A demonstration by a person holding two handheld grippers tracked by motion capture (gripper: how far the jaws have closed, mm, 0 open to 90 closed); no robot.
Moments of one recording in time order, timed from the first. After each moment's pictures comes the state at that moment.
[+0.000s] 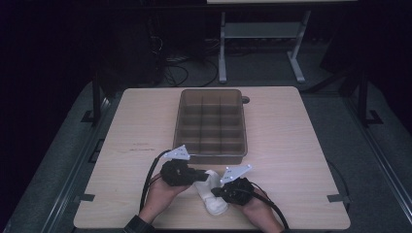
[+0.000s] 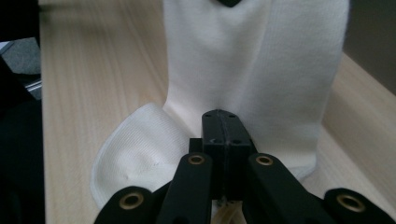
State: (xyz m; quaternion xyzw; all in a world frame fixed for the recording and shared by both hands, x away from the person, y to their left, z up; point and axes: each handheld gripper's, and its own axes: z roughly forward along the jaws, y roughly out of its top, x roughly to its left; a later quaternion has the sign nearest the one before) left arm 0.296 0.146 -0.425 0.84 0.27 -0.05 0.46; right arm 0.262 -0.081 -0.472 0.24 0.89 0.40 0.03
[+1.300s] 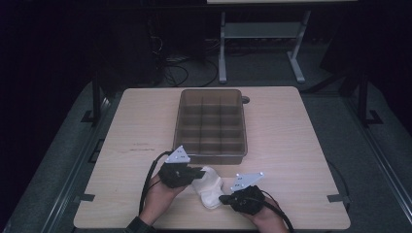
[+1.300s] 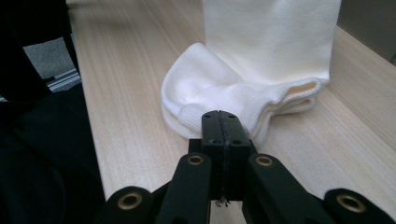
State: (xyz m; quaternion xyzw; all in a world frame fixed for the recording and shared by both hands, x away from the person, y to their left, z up) left arm 0.284 0.143 -0.420 0.86 0.27 0.04 0.43; right arm 0.235 -0.105 -0.463 0.26 0.88 0.40 0.02
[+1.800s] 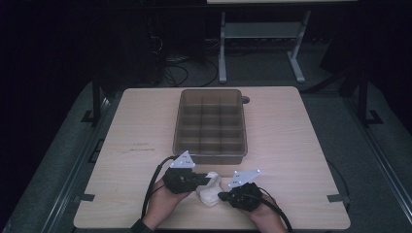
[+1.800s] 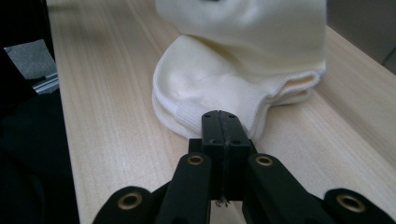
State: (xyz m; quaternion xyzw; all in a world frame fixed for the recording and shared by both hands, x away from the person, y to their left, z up) left arm 0.274 0.131 -0.425 0.86 0.26 0.02 0.43; right arm 0.245 -0.101 -0.468 0.26 0.88 0.40 0.03
